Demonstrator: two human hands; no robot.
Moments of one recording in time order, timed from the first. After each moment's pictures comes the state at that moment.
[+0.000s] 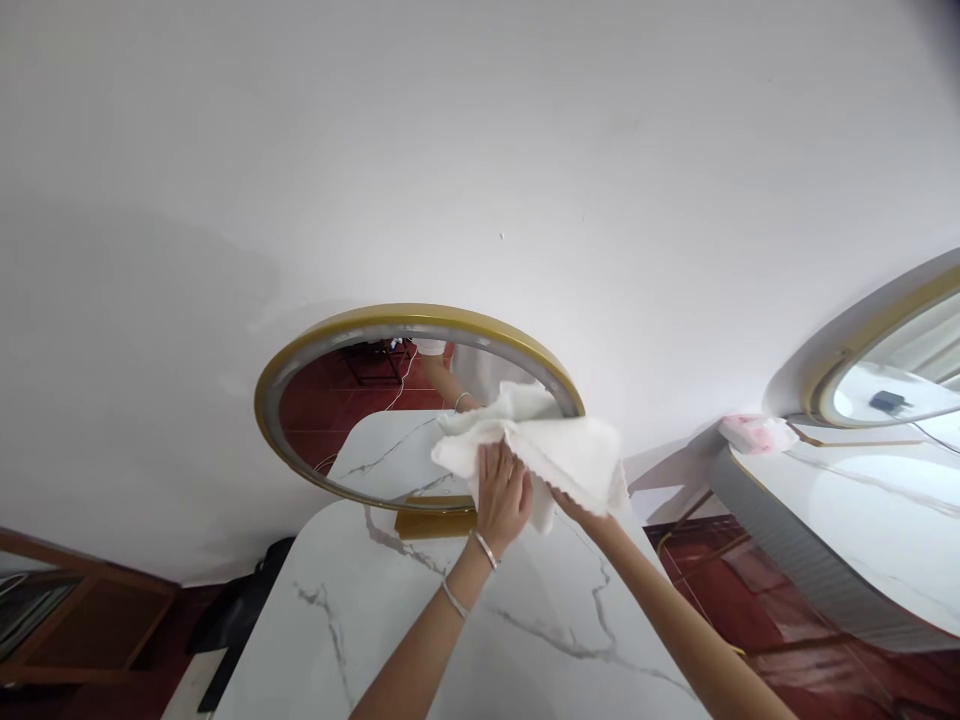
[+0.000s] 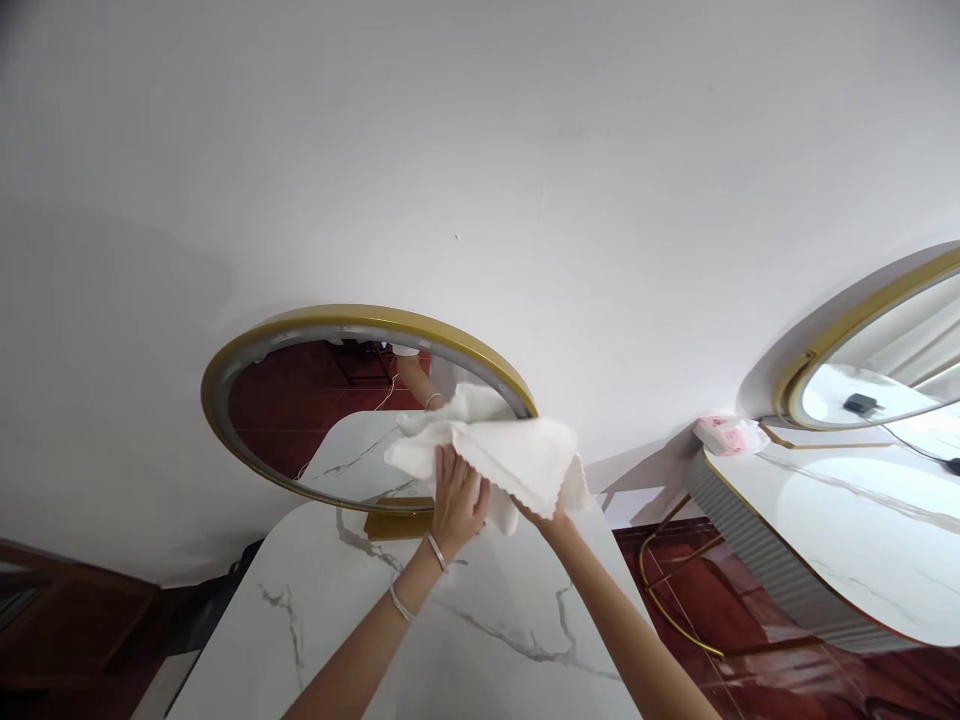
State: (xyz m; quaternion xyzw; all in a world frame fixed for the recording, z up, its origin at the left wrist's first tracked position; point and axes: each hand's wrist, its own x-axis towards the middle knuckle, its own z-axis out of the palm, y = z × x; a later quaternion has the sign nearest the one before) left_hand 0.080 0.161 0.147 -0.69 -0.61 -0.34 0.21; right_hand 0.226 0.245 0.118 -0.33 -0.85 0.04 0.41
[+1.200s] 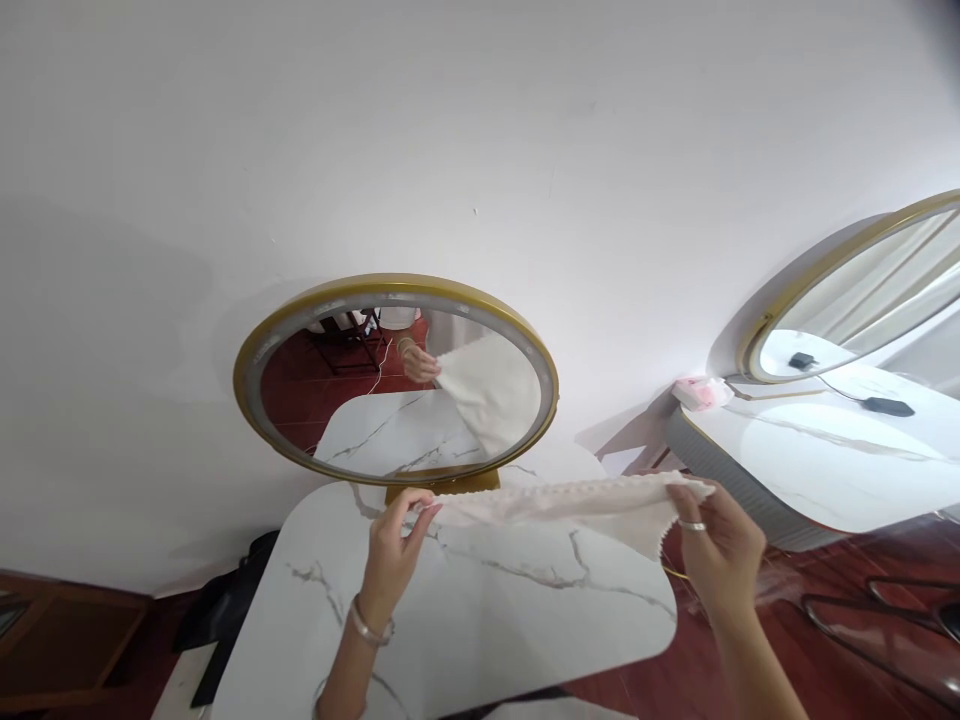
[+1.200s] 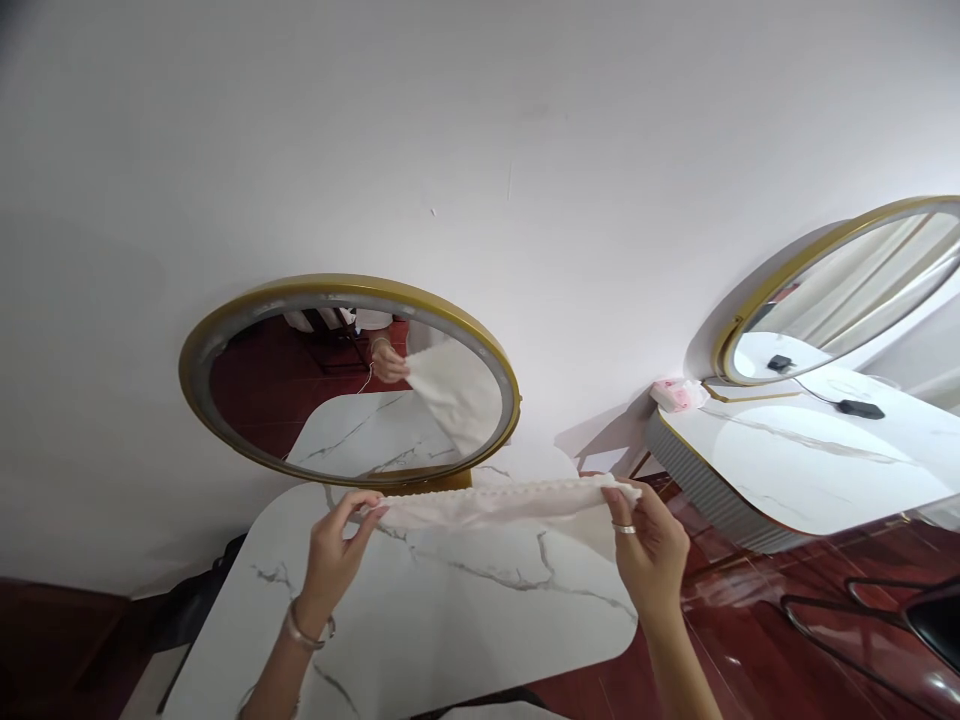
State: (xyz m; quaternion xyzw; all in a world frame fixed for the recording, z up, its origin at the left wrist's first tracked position) left_hand 0.014 0.021 0.187 -0.59 -0.65 -0.47 -0.06; right_hand 0.346 0.116 0.200 -0.50 -0.58 0.26 0.58
